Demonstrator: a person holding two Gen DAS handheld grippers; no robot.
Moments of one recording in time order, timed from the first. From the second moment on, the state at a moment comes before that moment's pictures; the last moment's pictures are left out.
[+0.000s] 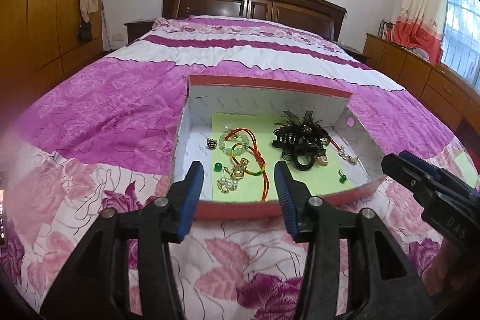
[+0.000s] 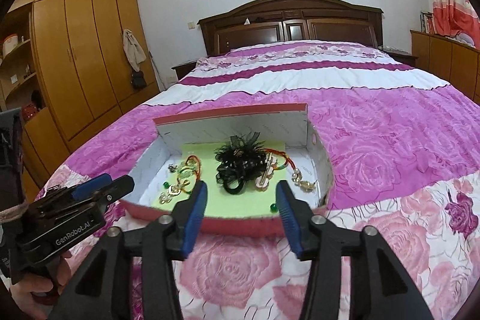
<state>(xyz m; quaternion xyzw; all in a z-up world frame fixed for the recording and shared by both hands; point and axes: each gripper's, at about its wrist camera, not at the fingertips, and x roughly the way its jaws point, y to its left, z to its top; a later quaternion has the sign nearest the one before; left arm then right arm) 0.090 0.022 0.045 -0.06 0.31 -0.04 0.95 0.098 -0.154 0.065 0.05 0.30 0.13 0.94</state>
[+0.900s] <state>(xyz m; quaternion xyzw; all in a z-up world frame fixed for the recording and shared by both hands) 0.065 0.013 0.016 -0.03 0.31 0.01 0.95 0.064 -0.159 0.019 0.05 0.31 0.09 0.95</state>
